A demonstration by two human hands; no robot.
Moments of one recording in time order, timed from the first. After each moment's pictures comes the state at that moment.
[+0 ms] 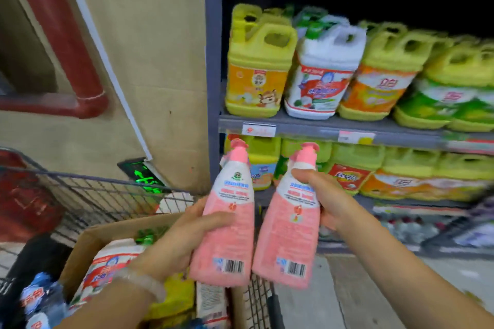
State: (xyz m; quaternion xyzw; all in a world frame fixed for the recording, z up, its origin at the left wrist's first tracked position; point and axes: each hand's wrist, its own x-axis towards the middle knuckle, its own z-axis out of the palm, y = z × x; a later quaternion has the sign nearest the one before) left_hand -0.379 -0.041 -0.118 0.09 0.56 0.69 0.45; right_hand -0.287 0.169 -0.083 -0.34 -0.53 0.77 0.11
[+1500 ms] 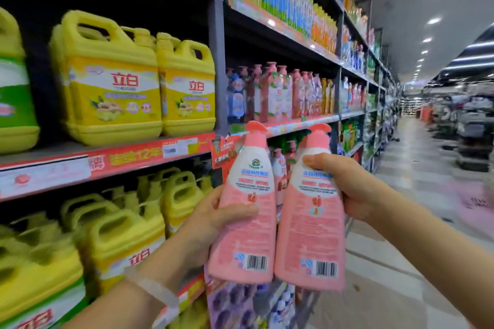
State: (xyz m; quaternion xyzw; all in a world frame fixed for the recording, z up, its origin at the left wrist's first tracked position) left_hand 0.062 0.787 0.111 0.56 0.32 0.52 0.56; right_hand 0.280 0.796 0.168 -0.39 -0.57 0.51 0.51
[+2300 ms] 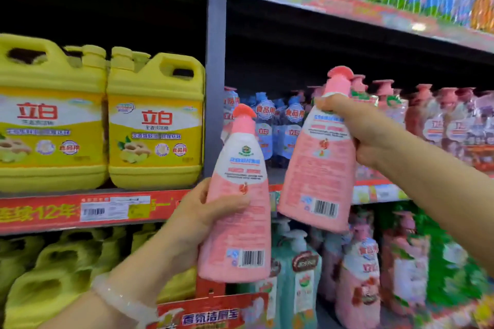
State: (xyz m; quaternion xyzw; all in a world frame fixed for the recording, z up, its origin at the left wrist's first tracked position) left_hand 0.137 1.009 0.189 0.44 0.45 0.71 0.32; right_hand 0.305 1.154 0.309 -0.19 -0.65 0.56 0.48
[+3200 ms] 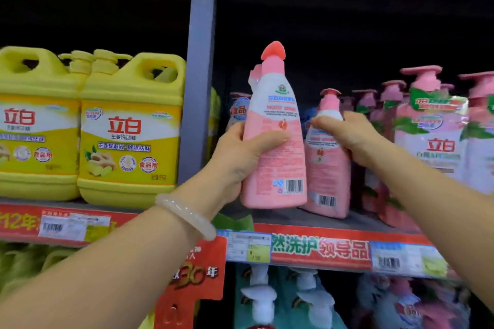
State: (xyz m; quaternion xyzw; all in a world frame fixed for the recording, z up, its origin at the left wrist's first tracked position) left_hand 0.137 1.147 0.280 0.40 0.50 0.76 0.11; right_hand 0.204 1.335 0.328 -0.12 -0.75 0.44 0.48
